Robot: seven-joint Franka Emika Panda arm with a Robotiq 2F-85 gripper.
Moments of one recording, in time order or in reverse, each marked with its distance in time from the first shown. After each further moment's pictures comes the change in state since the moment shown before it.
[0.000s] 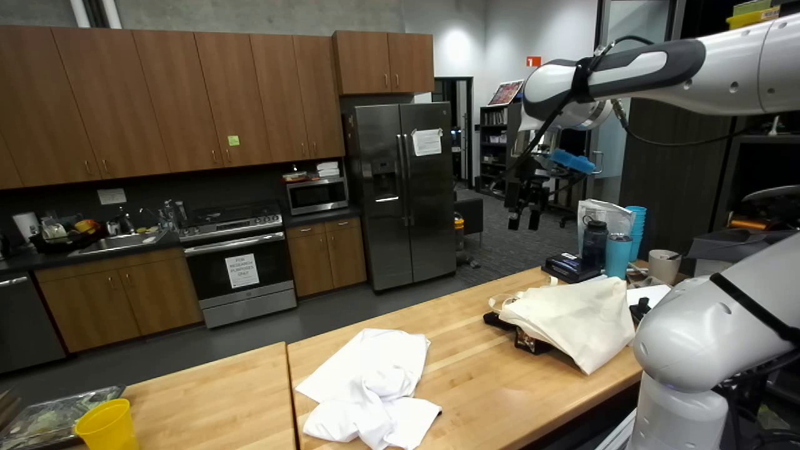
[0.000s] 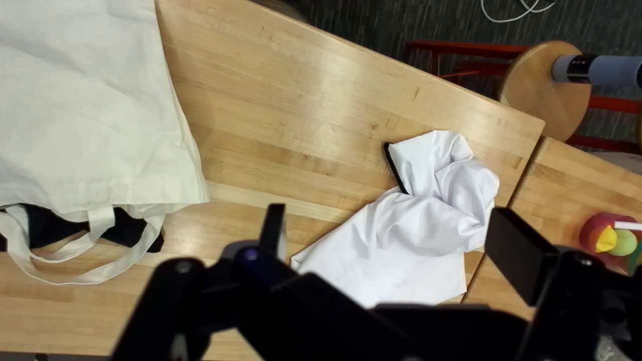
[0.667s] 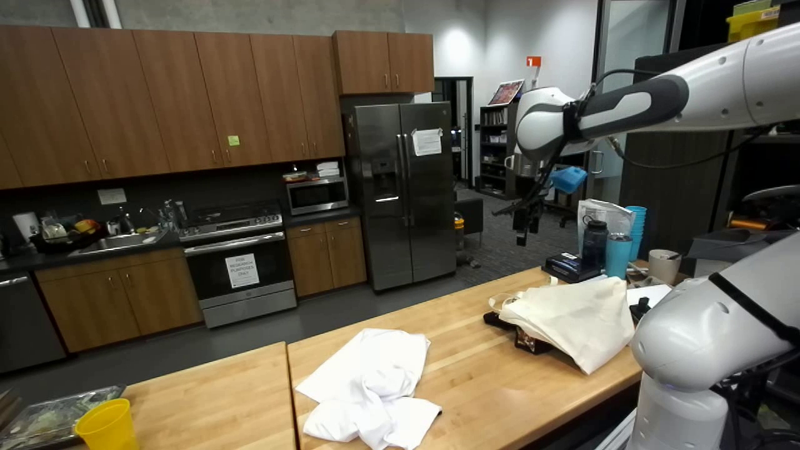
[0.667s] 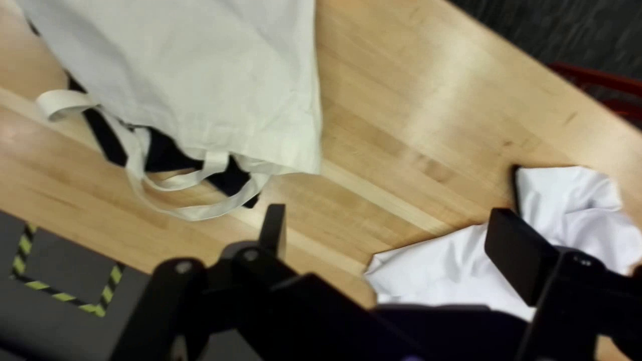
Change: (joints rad) arm -0.024 0.009 0.023 -0.127 -0.259 0.270 -0.158
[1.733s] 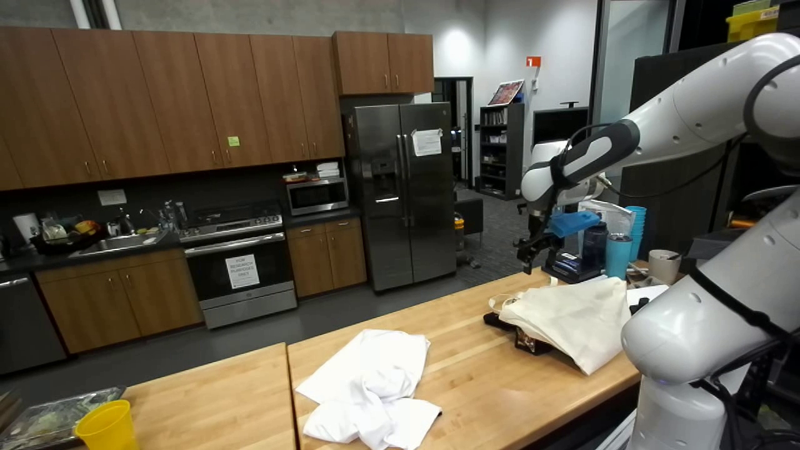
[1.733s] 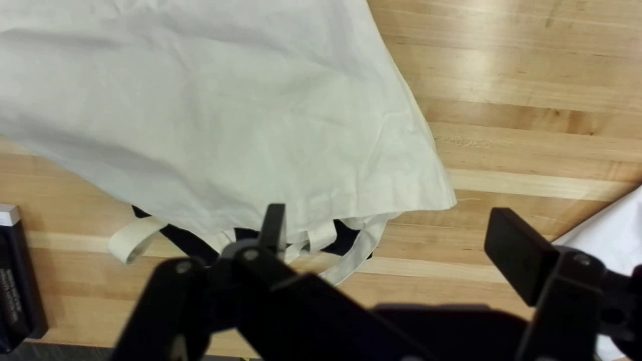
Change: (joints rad) arm -0.176 0.173 -0.041 -0.156 -0.020 0.337 0.255
